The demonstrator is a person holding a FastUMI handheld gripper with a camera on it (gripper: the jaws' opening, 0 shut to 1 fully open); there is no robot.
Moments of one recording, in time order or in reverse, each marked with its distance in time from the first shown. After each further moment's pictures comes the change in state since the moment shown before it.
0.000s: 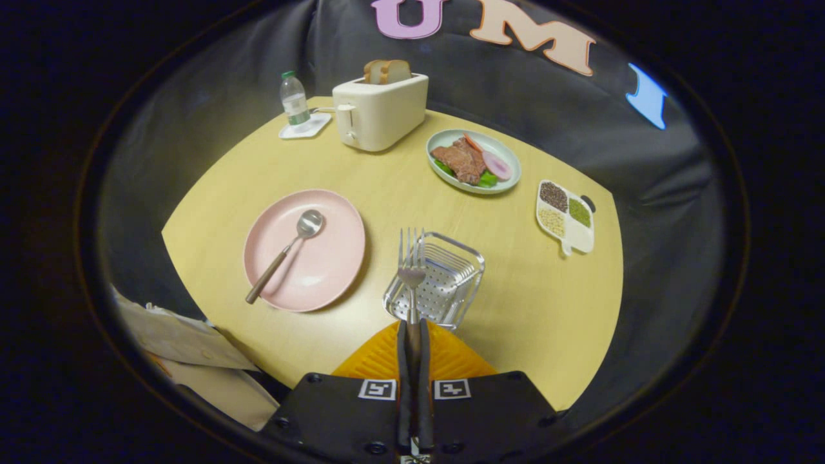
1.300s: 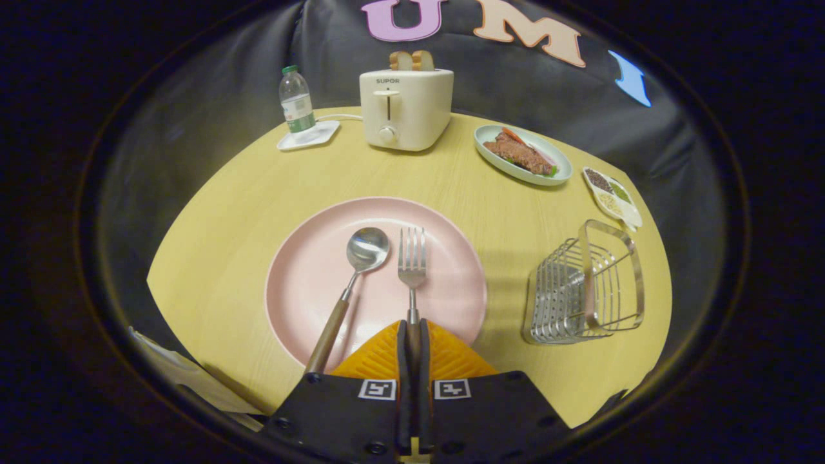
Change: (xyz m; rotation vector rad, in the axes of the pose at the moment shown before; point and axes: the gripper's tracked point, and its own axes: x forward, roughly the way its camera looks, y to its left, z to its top) arm 0.080 0.144 0.017 0.154 -0.108 -0.045
